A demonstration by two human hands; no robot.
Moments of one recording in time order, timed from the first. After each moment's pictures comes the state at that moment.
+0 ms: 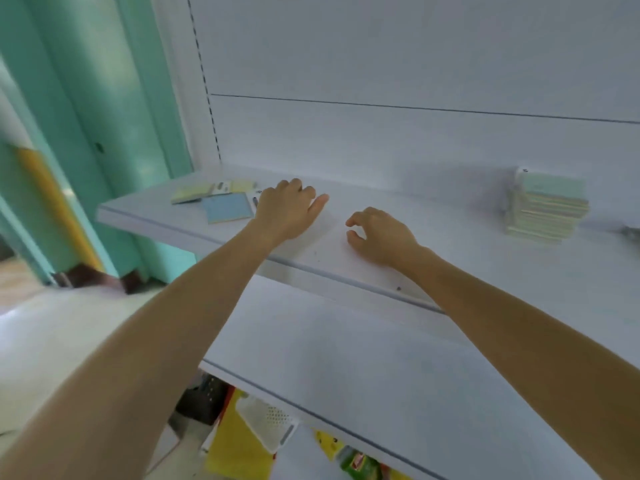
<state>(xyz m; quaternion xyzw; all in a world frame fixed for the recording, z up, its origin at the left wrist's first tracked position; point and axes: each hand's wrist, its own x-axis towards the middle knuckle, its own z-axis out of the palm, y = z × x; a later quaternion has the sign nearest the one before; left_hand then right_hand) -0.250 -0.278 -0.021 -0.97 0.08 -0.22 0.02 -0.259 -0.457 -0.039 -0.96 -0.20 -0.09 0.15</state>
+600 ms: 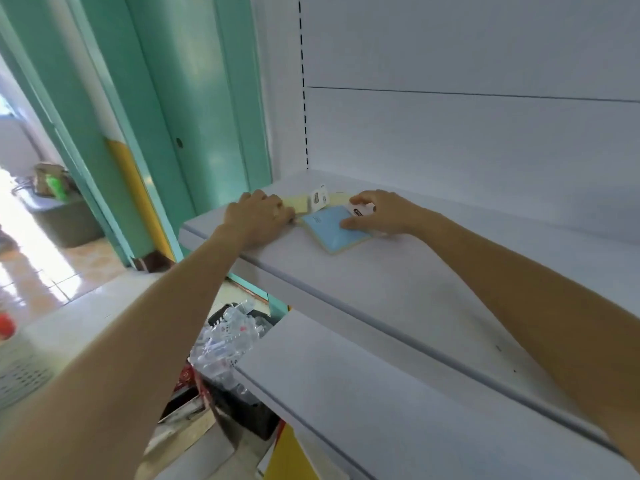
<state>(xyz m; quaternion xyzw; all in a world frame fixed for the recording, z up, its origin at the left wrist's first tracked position) -0.150 -0.024 -0.047 -0.99 -0.08 -0.04 0.04 -0.088 -0.255 -0.033 -0.93 -0.27 0.06 0.23</state>
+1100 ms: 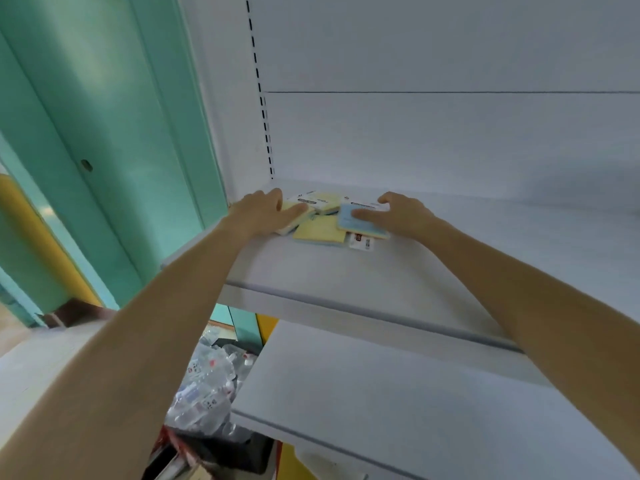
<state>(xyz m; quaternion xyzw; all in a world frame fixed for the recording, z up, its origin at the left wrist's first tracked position) -0.084 -0.006 -0.039 -0.99 0.03 -0.05 -0.09 -0.096 -0.252 -0.044 -0.97 0.00 -0.02 0.23</state>
